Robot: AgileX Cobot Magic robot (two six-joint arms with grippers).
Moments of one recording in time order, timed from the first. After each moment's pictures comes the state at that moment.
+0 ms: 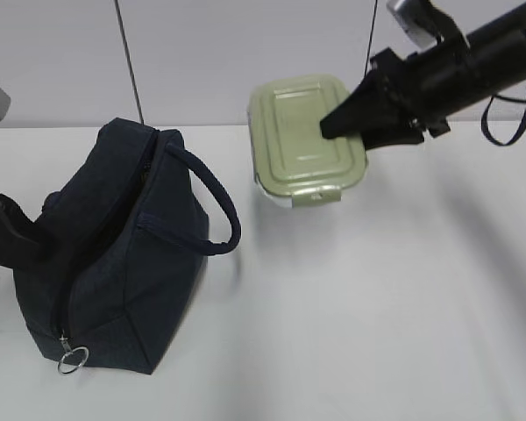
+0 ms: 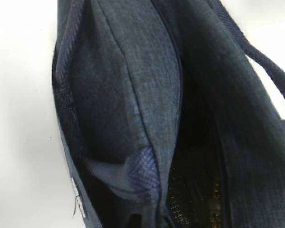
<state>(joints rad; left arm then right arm) -0.24 1.23 -0.76 -0.37 0.66 0.48 0.04 1.84 -1.44 1.03 1.14 -0.73</state>
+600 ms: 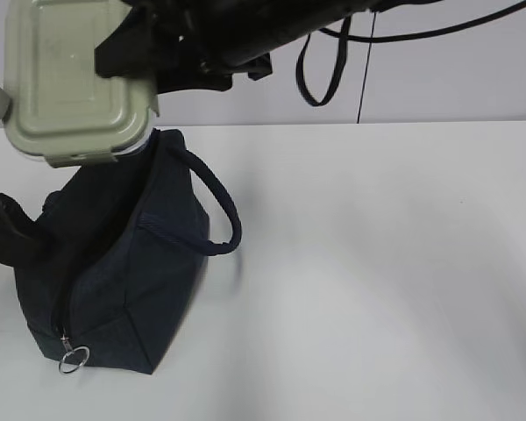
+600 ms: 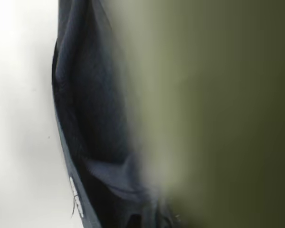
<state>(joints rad) -0.24 1.23 -0.76 -0.38 0.66 0.48 0.52 1.81 -1.60 1.05 0.74 -0.53</state>
